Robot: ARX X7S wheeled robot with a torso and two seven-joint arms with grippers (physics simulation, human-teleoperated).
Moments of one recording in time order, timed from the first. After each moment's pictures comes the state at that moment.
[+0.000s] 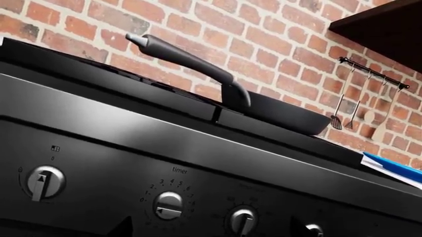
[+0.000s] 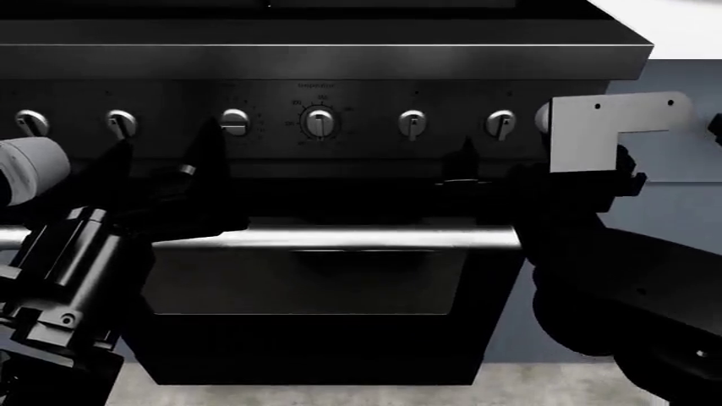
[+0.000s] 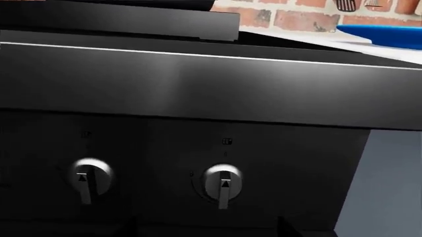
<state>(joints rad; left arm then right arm) -0.52 -0.55 -0.06 0.87 -1.40 -0.70 -0.86 0.90 0.57 -0.39 -0.48 1.23 0.94 0.98</state>
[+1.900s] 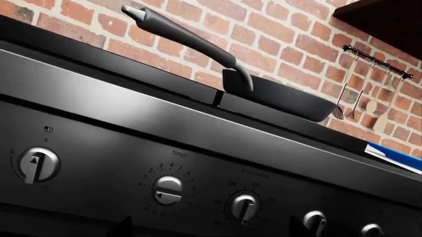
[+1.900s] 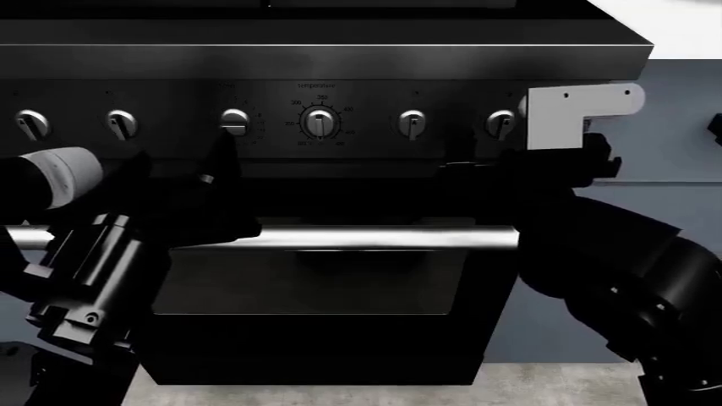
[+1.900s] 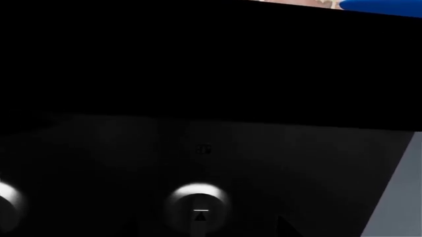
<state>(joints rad) -0.49 -0.54 -0.01 0.84 -1.35 -0.68 -0.83 0.96 0.52 -0.52 -0.17 0.97 0.80 0.77</state>
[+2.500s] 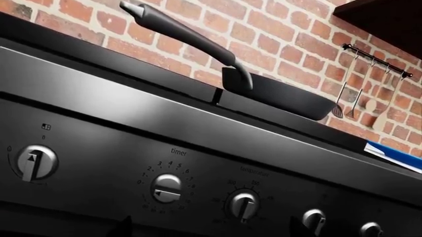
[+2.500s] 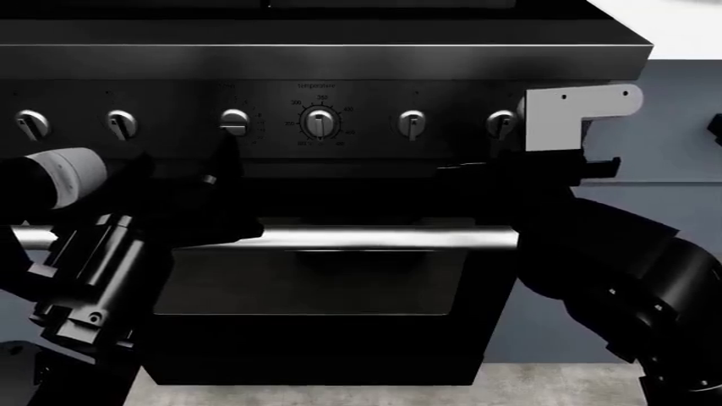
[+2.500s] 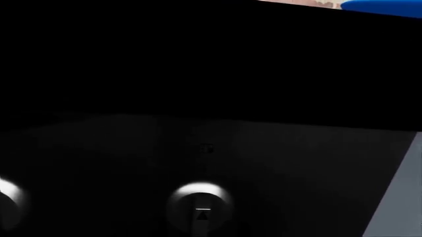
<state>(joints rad) -0.49 -0.54 0.00 0.84 -1.35 -0.67 -0.83 0.97 0.52 -0.53 -0.17 0.98 0.79 0.77</state>
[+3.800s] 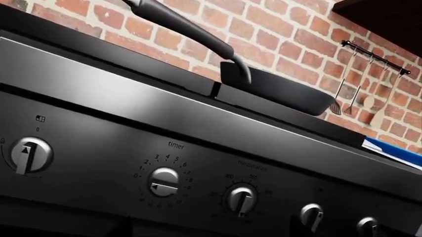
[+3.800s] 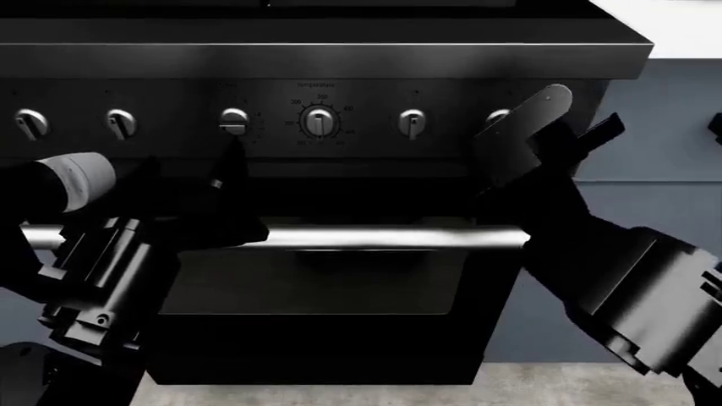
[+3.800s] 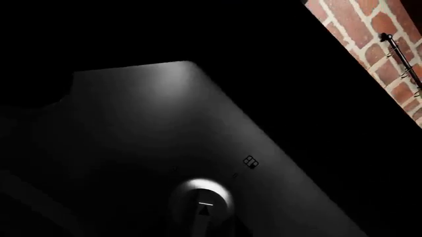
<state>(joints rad) -0.48 -0.54 0.03 0.83 -1.33 -0.65 -0.82 1.14 0.69 -0.97 -0.23 0.54 0.89 0.53</state>
